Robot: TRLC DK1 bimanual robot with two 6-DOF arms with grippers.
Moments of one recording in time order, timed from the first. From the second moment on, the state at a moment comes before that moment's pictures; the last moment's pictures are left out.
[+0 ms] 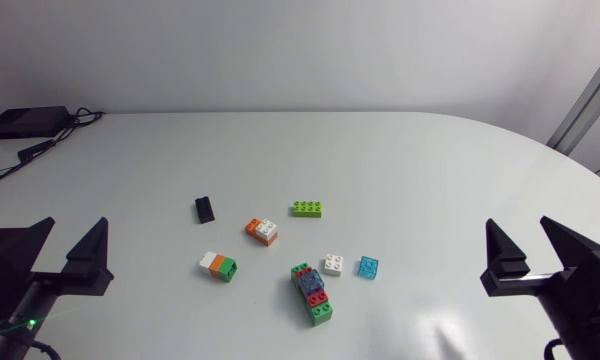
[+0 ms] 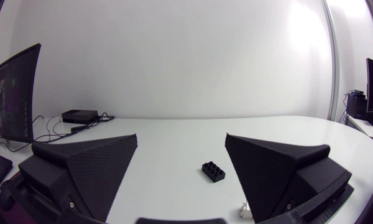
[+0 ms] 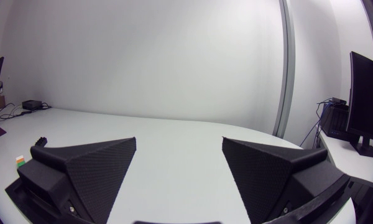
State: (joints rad) left arm 0.00 0.00 0.02 -0.02 -0.03 0.02; right arm -0.01 0.00 0.04 0.01 0.00 -0.06
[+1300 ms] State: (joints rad) left arm -0.08 0.21 0.28 -0.16 -0.03 0.03; right arm 0.03 0.19 0.24 -0.05 0.00 -0.06
